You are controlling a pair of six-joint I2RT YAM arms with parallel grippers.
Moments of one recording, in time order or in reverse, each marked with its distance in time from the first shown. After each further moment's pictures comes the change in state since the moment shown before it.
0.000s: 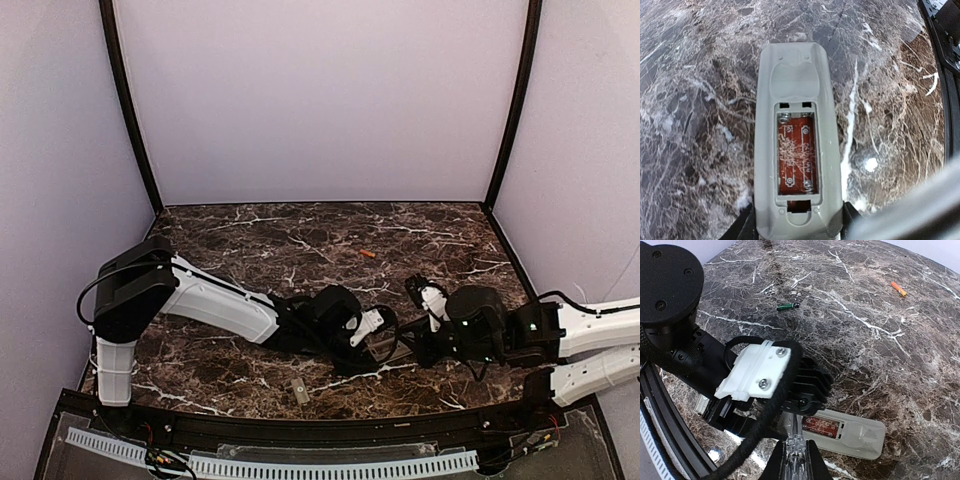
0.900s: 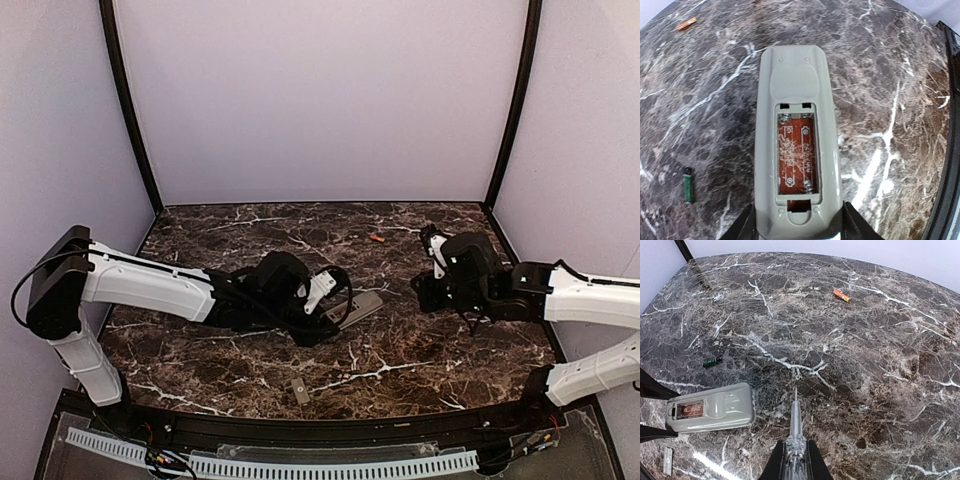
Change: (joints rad) left arm 0.115 -0.355 -0.217 -0.075 -0.110 -0.021; right arm -0.283 0.124 0.198 -0.104 0.044 -0.029
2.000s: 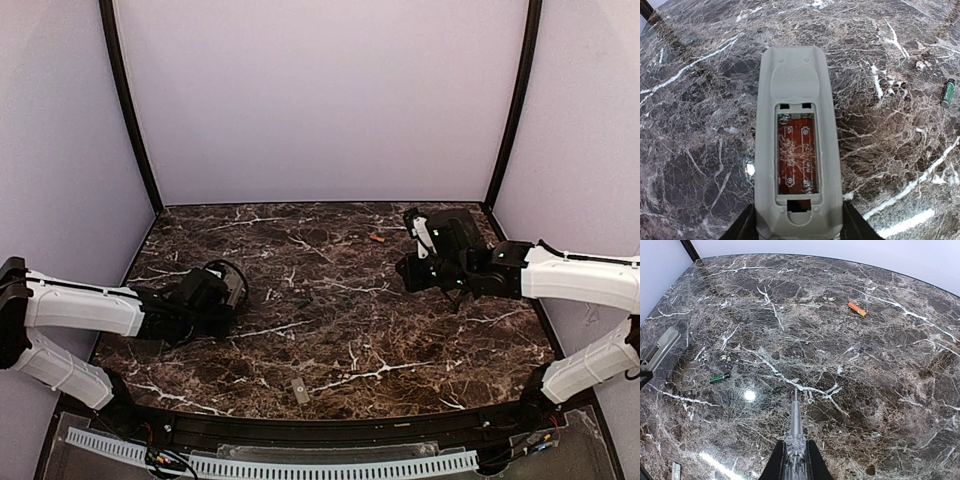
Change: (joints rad) left arm 0.249 -0.404 -0.461 -0.147 -0.521 -0.399; right arm -0.102 0.185 0.145 0.058 -0.128 -0.061
